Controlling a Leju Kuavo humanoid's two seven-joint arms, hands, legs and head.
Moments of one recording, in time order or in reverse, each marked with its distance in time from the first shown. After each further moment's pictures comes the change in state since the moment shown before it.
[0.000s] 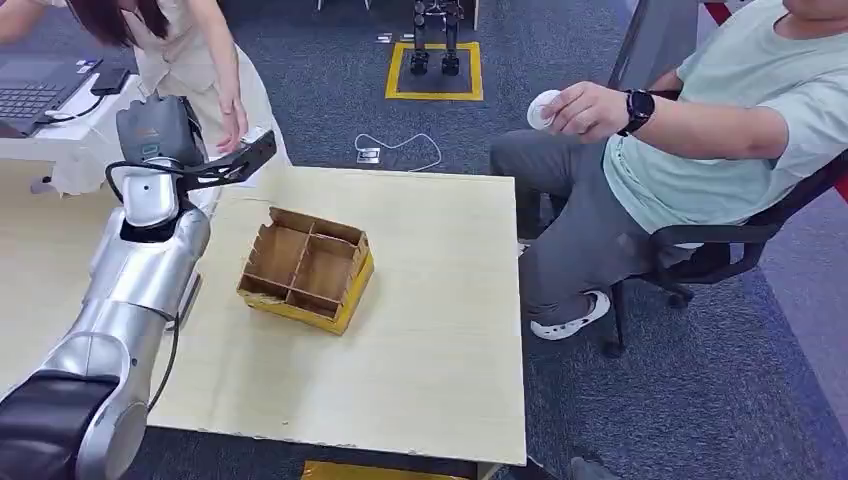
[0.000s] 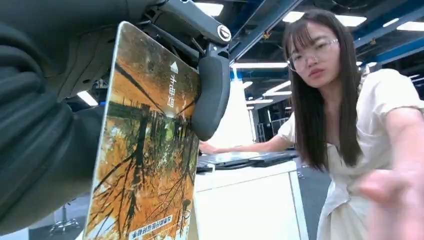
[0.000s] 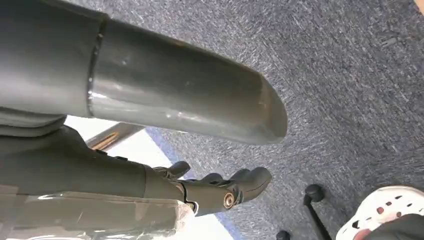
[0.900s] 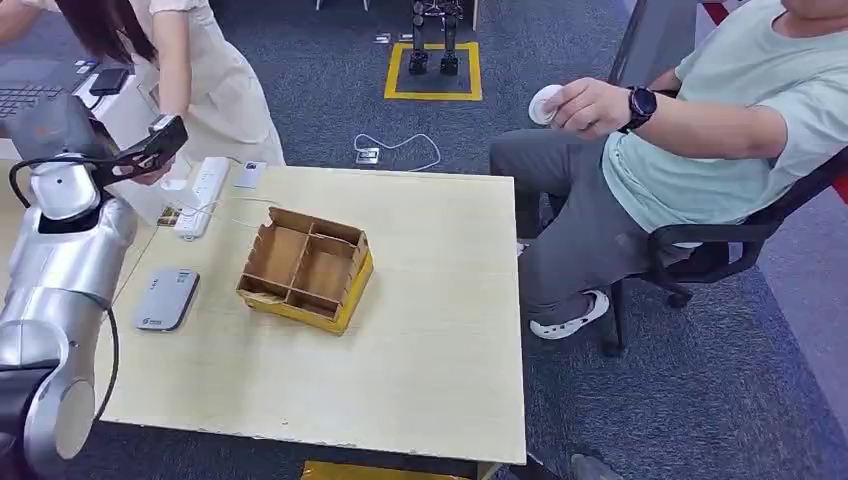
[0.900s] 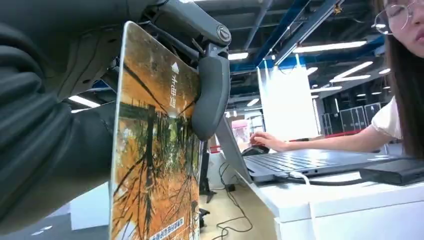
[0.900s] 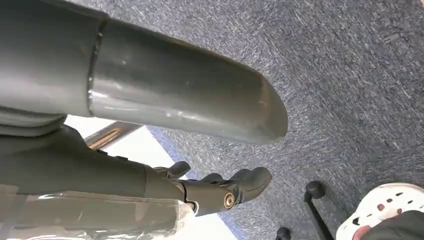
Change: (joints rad) left arm -0.053 0.159 0.106 0.111 0.000 0.032 0.068; right arm -0.005 0.000 0.019 -0.006 -0.002 0.008 0.006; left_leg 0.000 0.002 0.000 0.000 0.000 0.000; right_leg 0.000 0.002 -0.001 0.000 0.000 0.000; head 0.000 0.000
